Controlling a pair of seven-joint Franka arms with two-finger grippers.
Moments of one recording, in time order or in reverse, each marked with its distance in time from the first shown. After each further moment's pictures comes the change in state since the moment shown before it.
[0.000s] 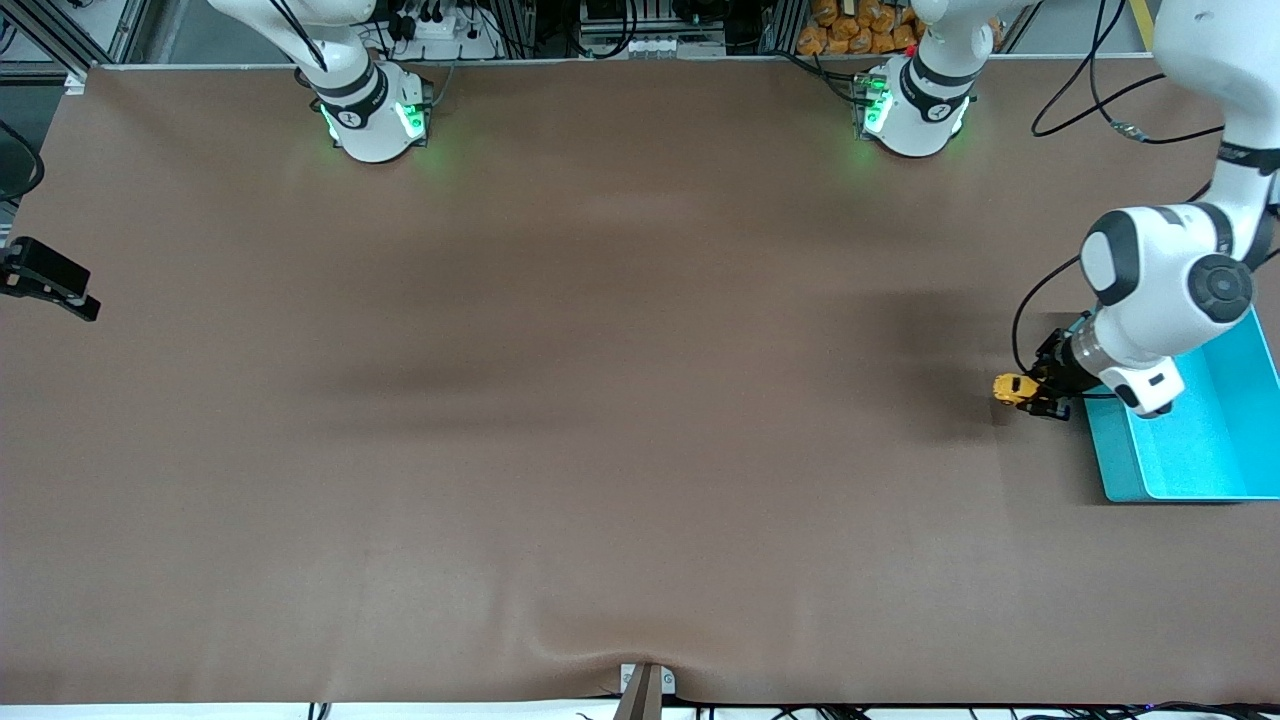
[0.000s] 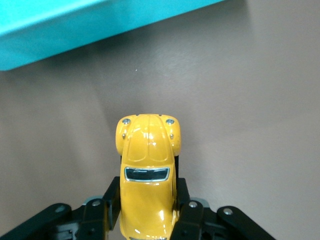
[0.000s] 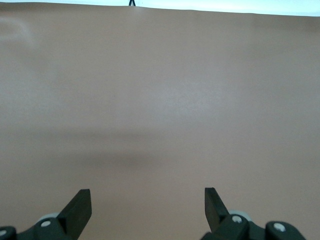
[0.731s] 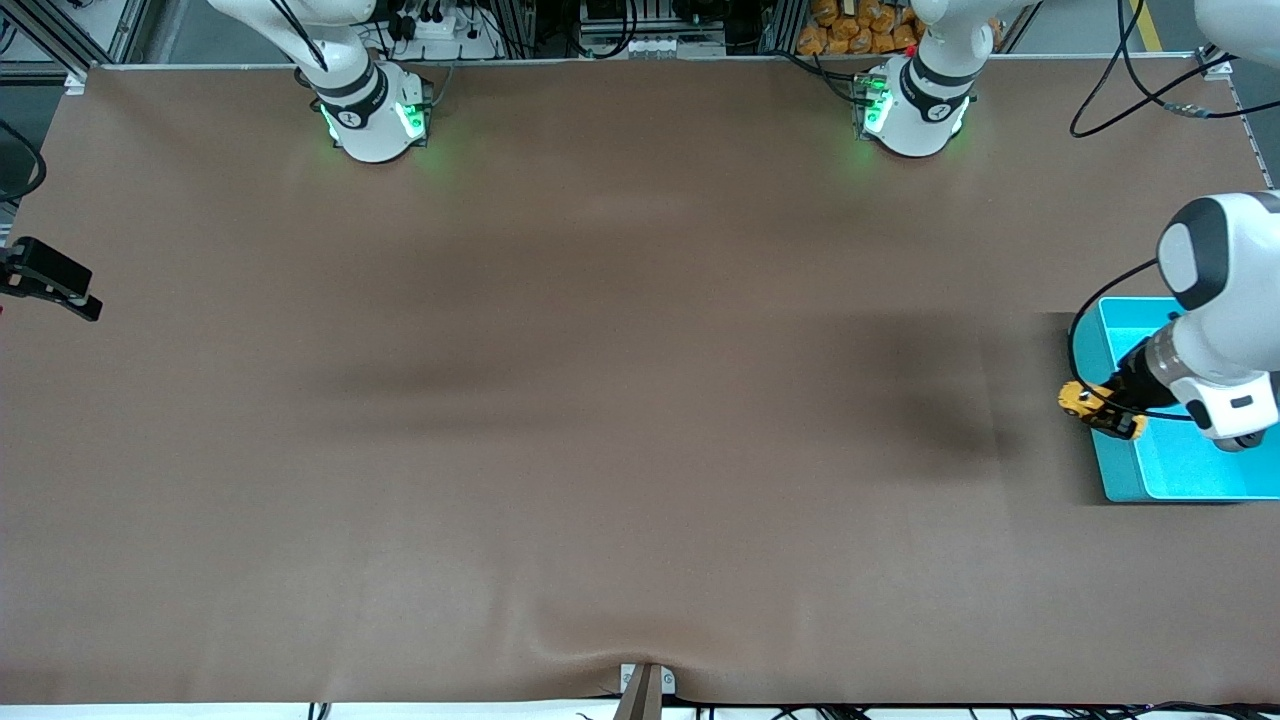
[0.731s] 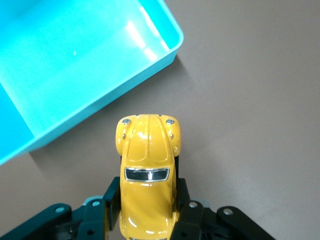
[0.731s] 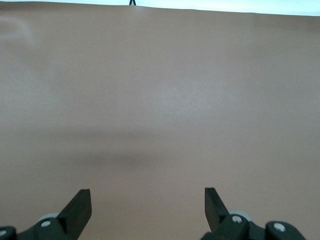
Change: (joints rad) left arm 0.001 0.009 -0.007 0.277 0.124 -0.267 0.247; right arm 0.000 0.000 0.001 -0.001 0.000 0.000 0.000
